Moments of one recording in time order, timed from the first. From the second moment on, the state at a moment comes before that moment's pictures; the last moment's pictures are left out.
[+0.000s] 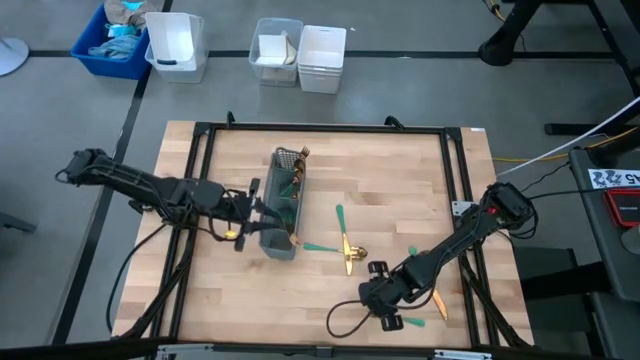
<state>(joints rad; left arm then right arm) -0.24 0.88 0.57 0.09 -0.14 0.05 0.65 1.81 1.16 -0.51 -0.06 0.51</state>
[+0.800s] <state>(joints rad) -0.24 0.88 0.57 0.09 -0.14 0.00 0.59 1.85 1.16 -0.44 -0.16 0.36</state>
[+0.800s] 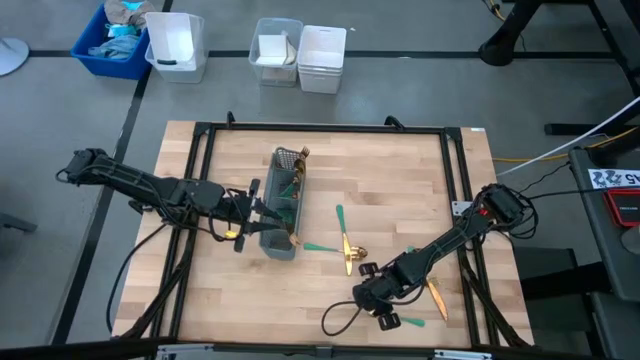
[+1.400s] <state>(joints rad) -0.24 0.88 0.57 0.06 -0.14 -0.05 0.59 1.92 1.16 -0.36 -0.26 0.33</state>
